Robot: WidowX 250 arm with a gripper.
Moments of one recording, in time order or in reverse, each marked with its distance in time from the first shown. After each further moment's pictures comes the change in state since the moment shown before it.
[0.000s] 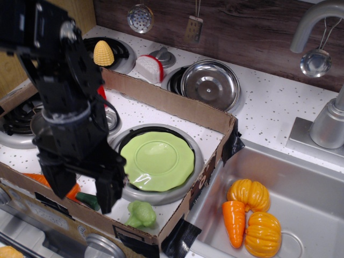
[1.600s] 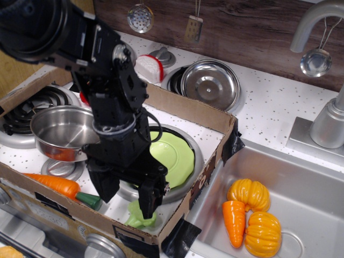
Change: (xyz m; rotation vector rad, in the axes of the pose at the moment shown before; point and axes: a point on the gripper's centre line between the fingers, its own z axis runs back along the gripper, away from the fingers) arm 0.024 -0.034 -0.025 -0.062 -0.005 -0.084
